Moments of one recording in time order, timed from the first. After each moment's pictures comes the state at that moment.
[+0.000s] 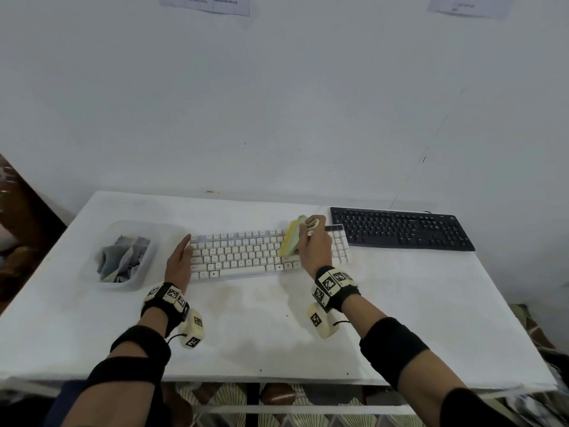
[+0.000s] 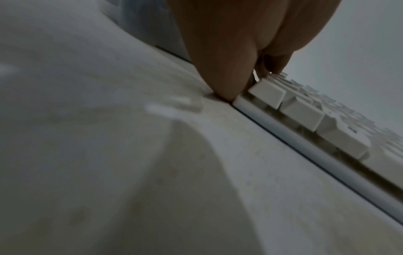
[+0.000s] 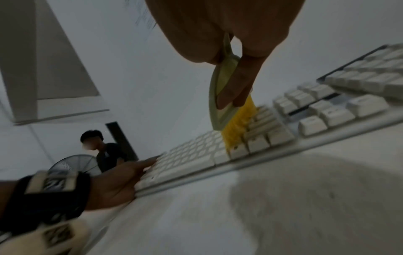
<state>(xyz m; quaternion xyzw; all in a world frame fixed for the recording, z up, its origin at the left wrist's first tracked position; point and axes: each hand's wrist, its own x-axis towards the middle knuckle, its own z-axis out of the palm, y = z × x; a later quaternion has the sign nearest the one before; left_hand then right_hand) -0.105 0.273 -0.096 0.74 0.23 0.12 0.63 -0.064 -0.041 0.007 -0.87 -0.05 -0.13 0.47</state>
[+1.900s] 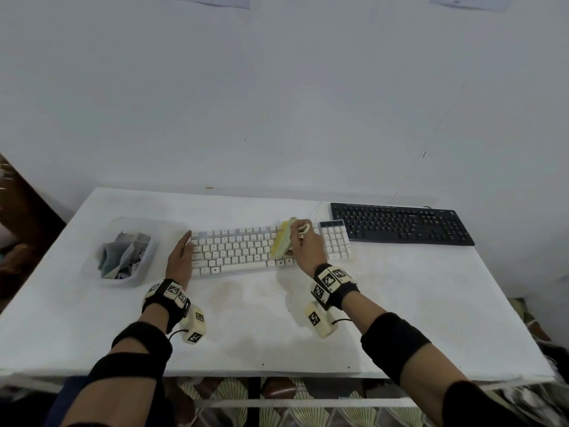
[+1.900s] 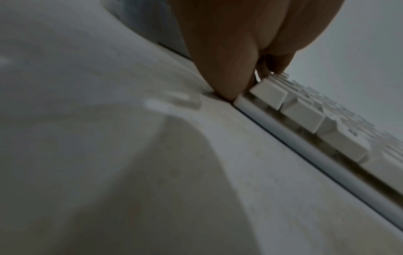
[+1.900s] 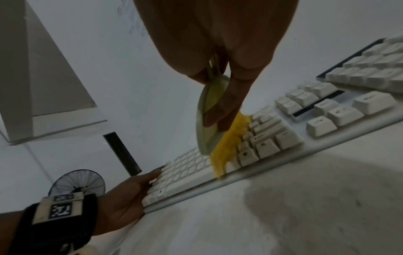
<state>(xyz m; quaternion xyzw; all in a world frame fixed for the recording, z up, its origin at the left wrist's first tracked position) -0.101 0.277 -0.105 0.72 0.23 0.11 0.65 -0.072 -0.032 0.005 -0.87 -0.06 -0.02 0.50</state>
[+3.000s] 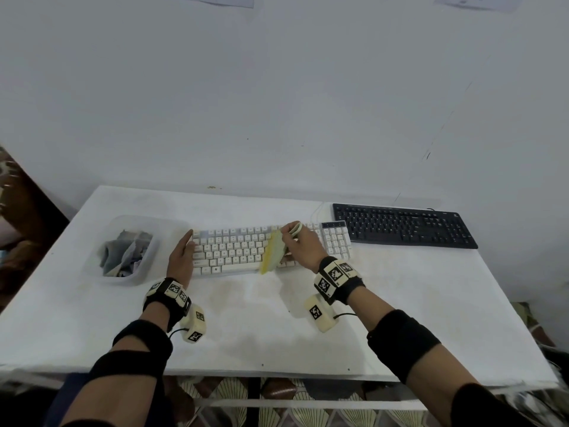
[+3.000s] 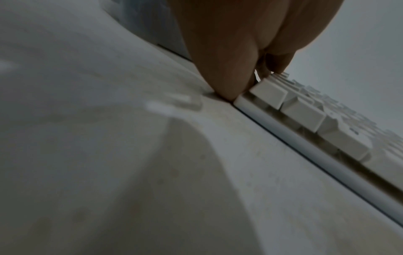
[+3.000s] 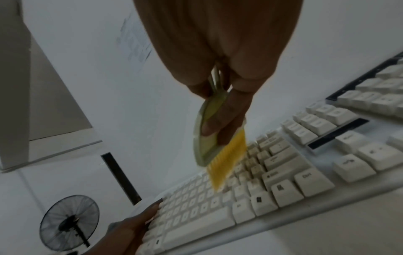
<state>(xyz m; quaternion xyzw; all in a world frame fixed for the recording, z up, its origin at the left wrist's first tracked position) -0.101 0.278 -0.105 0.72 0.23 0.11 0.64 -0.065 -0.026 0.020 -0.81 -0.06 0.14 0.56</state>
